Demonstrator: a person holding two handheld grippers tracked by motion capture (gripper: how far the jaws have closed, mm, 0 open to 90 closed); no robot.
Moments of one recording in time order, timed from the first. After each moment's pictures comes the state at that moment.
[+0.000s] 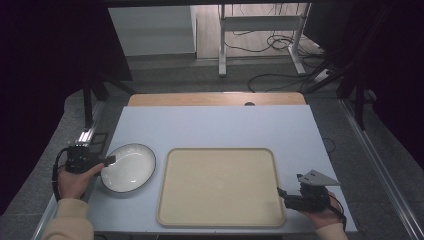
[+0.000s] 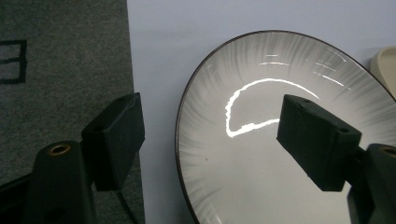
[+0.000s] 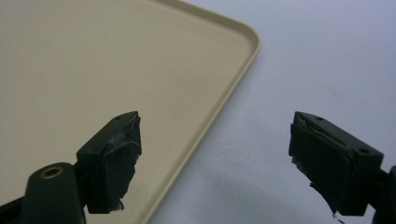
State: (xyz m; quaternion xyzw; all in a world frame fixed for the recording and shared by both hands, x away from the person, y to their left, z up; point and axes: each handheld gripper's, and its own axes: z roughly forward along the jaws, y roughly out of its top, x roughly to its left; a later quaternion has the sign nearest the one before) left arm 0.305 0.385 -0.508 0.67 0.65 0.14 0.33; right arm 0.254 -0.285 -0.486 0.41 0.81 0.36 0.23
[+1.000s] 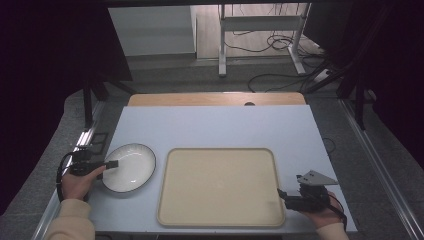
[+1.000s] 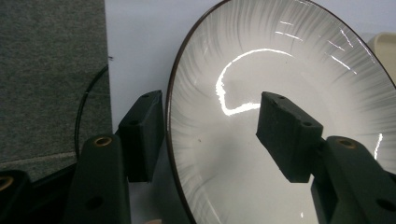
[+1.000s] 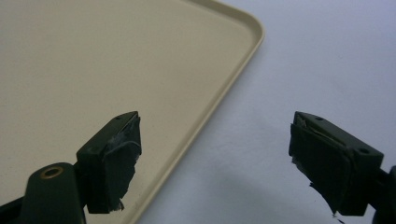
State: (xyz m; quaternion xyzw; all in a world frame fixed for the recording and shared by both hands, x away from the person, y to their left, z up) left arm 0.310 0.389 -0.533 0.66 0.66 0.05 0.35; right arm 0.256 -0.287 -0.491 0.41 0.82 0.35 0.22
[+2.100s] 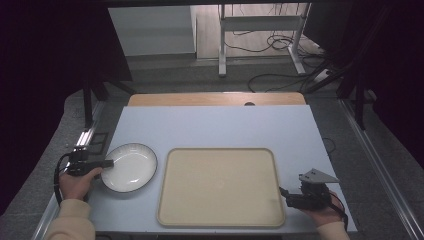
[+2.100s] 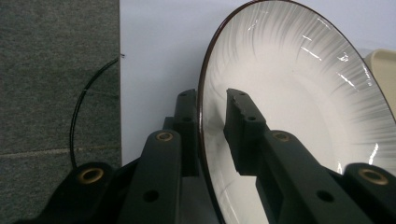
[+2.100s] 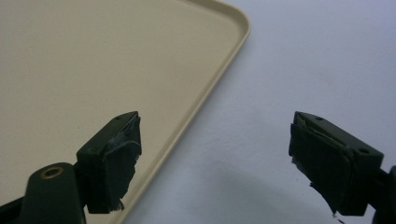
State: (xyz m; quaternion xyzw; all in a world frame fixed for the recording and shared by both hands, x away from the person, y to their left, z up) left arm 0.306 0.394 -0.530 0.64 0.68 0.05 0.36; right arm 0.260 -0.291 -0.491 0.42 0.81 0.34 0.22
